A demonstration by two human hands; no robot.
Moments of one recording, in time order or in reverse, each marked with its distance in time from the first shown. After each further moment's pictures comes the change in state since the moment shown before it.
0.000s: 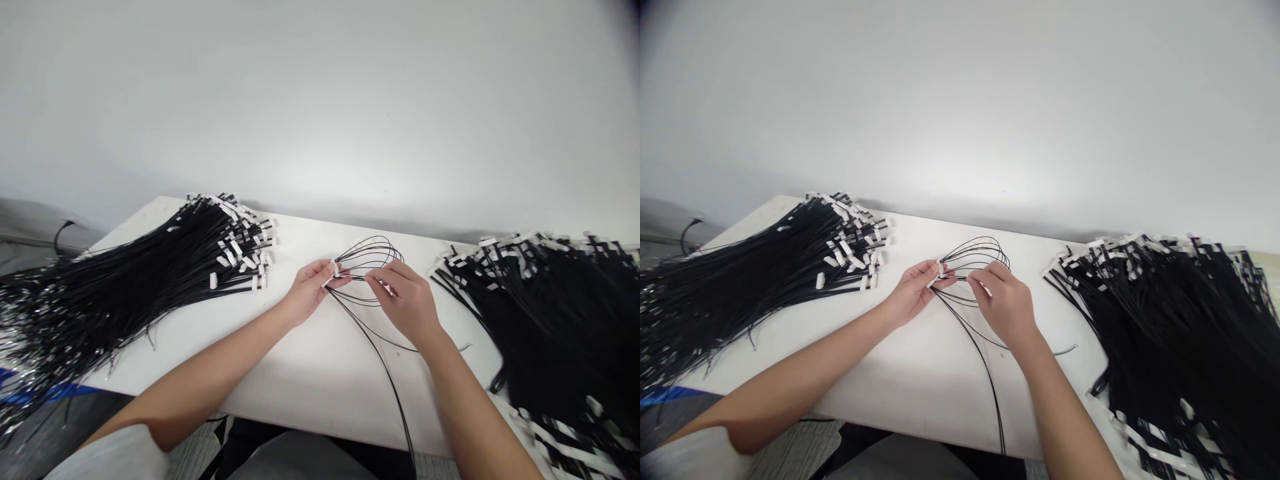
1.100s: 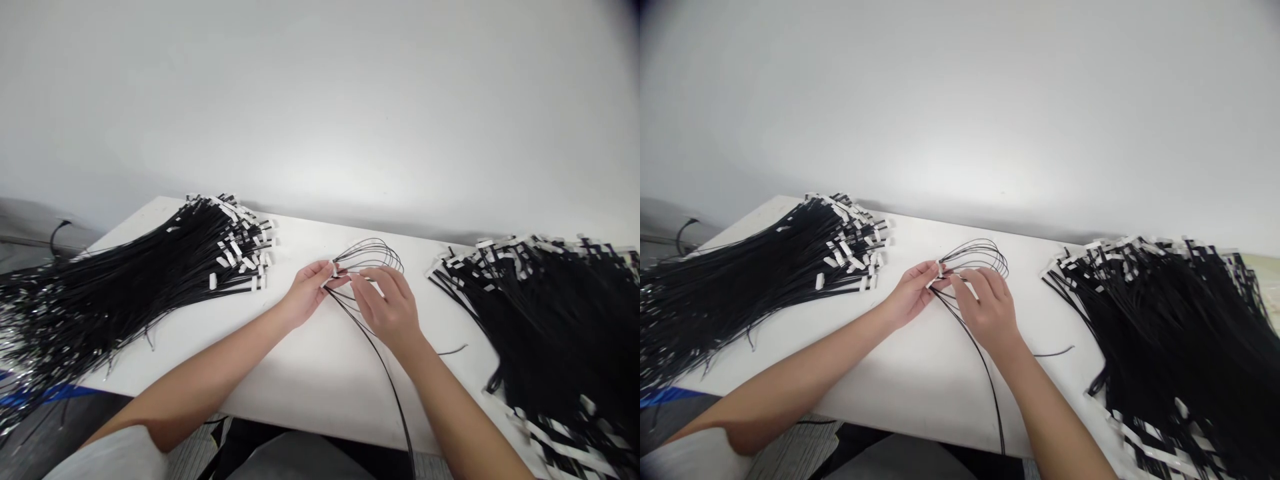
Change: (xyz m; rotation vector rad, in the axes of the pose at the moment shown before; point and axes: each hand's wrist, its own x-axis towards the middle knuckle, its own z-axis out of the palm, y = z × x) left_hand 0.000 0.000 0.001 -0.079 0.039 -0.013; right_hand -0.005 -0.013 0.018 -0.296 0.218 -0.360
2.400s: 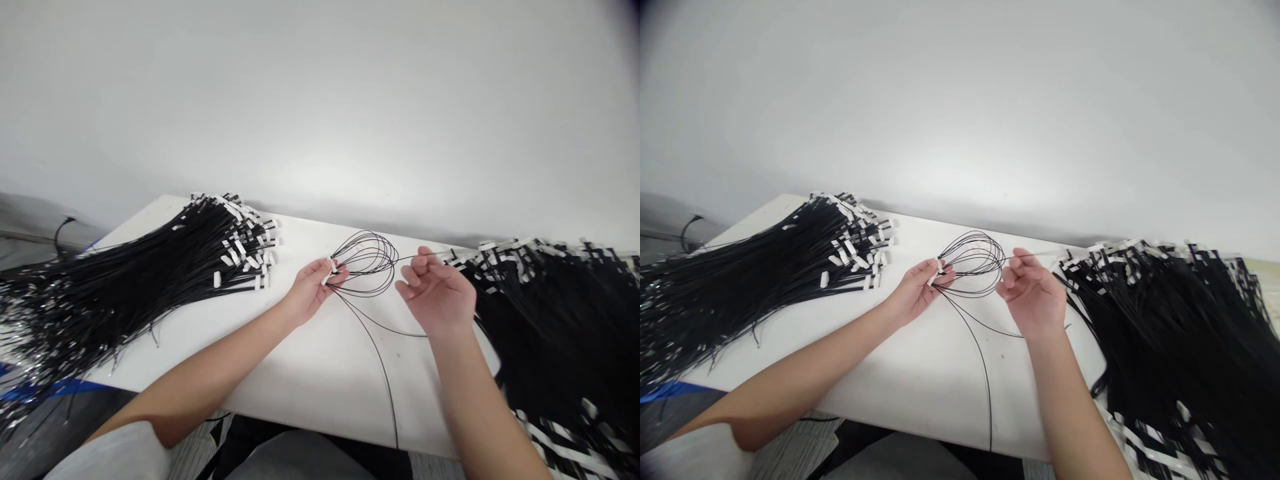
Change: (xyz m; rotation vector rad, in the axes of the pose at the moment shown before) left_hand -0.002 0.002 -0.001 -0.062 0.041 -0.017; right_hand 0.017 0.040 -0.032 1.460 0.062 1.112
